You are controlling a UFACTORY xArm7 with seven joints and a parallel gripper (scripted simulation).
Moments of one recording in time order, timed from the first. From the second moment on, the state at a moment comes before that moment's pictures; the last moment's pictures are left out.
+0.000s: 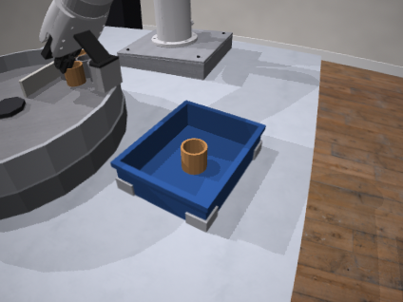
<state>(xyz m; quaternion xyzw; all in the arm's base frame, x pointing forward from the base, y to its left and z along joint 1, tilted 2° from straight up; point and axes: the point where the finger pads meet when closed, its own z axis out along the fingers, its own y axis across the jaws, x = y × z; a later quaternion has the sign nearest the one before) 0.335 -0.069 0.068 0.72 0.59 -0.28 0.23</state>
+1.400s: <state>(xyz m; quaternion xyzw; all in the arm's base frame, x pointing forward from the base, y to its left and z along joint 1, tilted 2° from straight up) 0.336 -0.060 0.135 0.72 0.59 -0.28 0.23</state>
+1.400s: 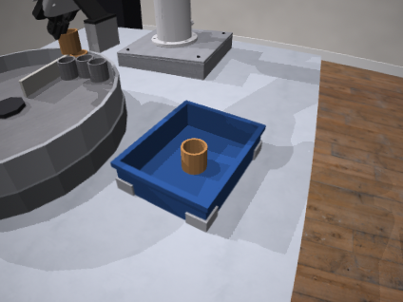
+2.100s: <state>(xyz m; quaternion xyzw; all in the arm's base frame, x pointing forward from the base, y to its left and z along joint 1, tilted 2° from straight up) 0.350 0.056 0.131 0.72 0.59 -0.27 0.23</state>
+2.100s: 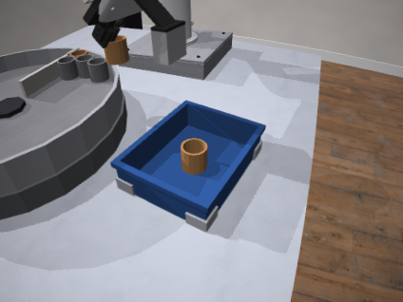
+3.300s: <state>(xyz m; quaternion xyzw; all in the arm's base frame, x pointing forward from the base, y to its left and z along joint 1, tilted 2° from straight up) 0.375 0.230 0.124 0.72 0.59 -0.28 0.23</state>
